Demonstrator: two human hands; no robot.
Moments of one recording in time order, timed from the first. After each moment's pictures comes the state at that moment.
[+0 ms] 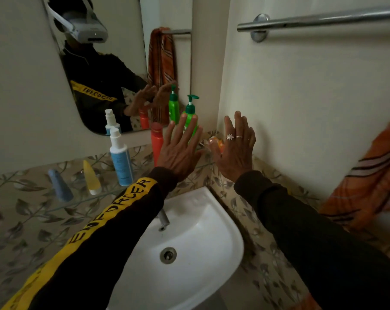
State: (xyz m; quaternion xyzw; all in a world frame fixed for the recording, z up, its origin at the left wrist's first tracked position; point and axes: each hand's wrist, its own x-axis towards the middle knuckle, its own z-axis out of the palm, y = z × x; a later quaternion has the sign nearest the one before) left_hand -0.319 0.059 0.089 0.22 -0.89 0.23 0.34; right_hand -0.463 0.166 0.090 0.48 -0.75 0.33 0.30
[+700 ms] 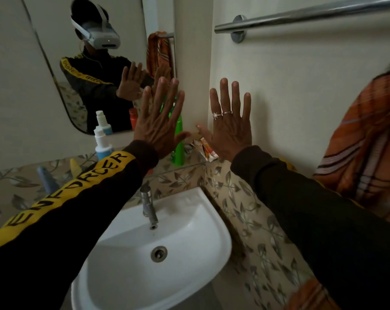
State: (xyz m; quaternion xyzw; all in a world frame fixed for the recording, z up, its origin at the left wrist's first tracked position) left_hand -0.328 0.084 0.163 0.28 -0.81 0.40 0.34; right_hand -0.503 0.192 0.150 0.51 -0.71 0.17 0.45
